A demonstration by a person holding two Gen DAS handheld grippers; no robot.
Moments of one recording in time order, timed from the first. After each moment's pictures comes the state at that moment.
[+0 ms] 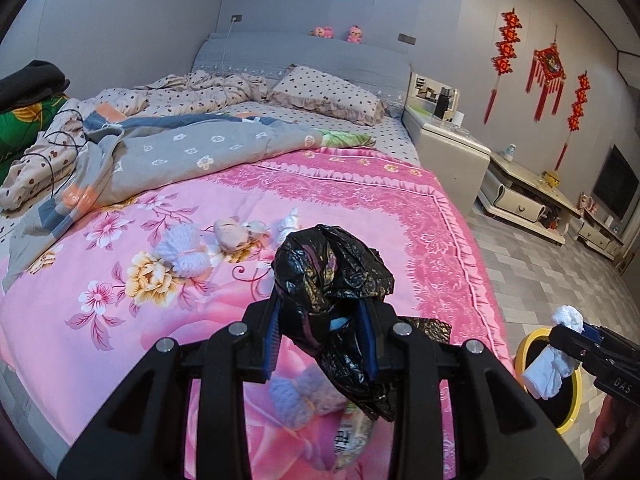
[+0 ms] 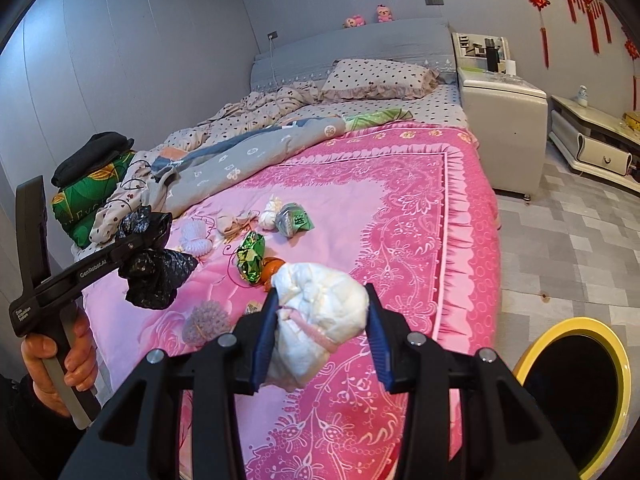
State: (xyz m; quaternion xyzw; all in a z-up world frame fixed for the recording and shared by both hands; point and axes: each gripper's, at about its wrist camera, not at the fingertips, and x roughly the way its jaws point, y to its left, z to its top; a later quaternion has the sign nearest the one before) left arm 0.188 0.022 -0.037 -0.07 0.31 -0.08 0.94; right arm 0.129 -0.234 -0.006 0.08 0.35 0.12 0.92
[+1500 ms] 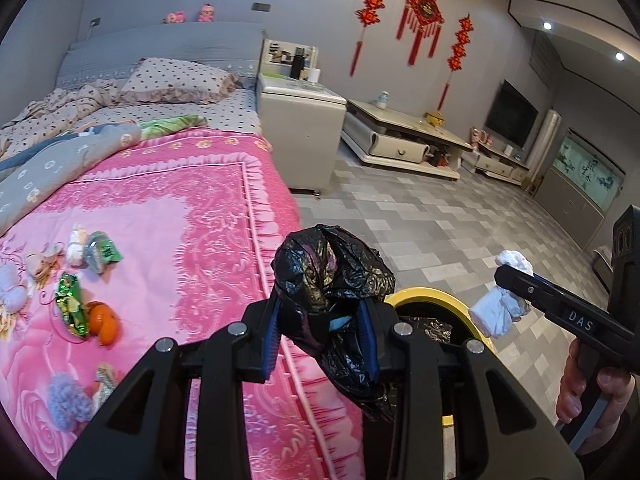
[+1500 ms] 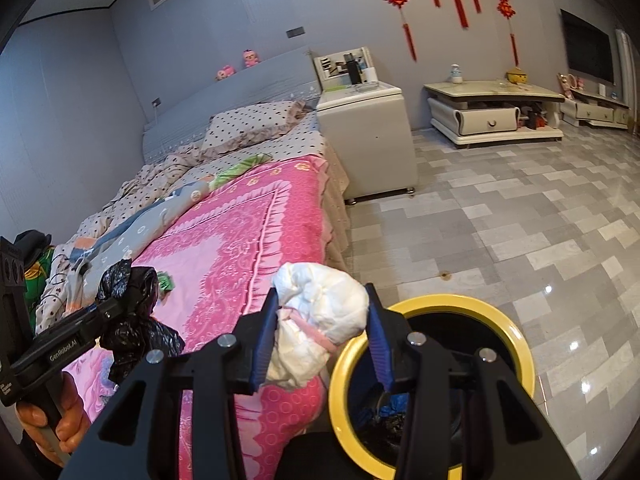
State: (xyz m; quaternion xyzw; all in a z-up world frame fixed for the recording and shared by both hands) left arm 0.165 -0.226 -0.029 -0.01 0.33 -0.31 0.89; right arm 0.054 -0.435 0.001 0.17 0.31 -0.07 0.93
